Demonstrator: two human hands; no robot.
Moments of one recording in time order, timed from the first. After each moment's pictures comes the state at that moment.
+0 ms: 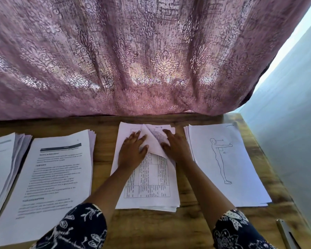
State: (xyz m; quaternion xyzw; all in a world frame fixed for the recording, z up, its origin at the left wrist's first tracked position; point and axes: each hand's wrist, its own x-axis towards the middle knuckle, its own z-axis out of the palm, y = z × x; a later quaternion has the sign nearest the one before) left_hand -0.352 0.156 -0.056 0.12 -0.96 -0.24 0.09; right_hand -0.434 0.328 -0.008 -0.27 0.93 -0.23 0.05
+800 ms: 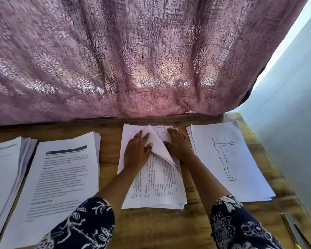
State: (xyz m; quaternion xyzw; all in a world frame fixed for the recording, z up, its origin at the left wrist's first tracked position) left_hand -0.353 0.157 -0.057 0.13 -0.95 -0.26 0.13; right_hand -0.449 0.322 -0.027 -0.28 0.95 -0.14 0.08
